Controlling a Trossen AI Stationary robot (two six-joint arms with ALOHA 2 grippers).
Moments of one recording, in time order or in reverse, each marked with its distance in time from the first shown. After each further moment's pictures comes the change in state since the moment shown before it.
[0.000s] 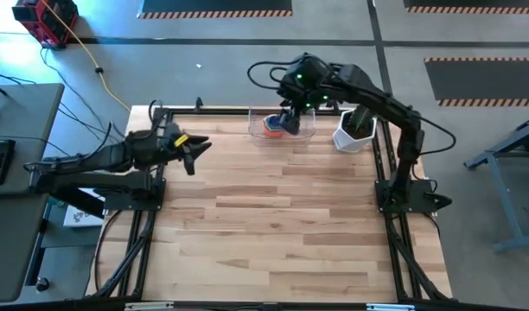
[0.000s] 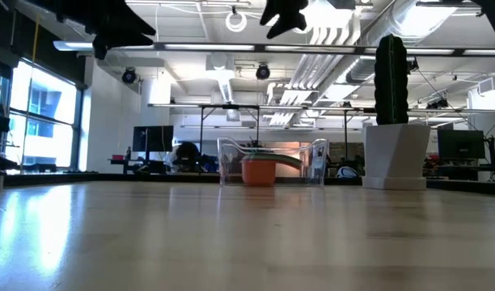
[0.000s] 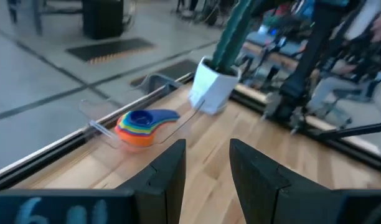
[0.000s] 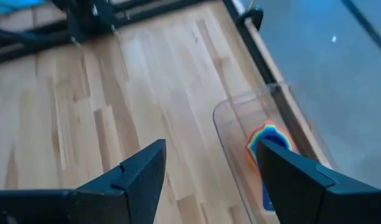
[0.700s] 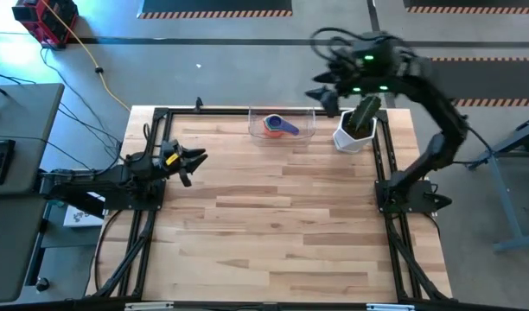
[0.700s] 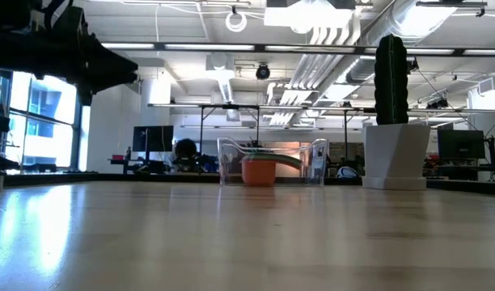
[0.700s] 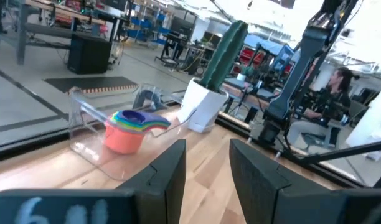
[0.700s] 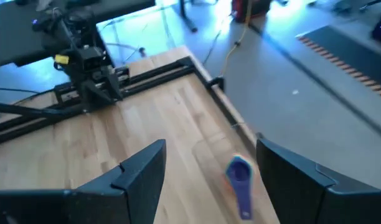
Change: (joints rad) left arm -0.063 -0.380 -0.529 0.396 -0.045 -0.028; right arm -0.035 -0.278 -0.001 0.035 0.040 0.086
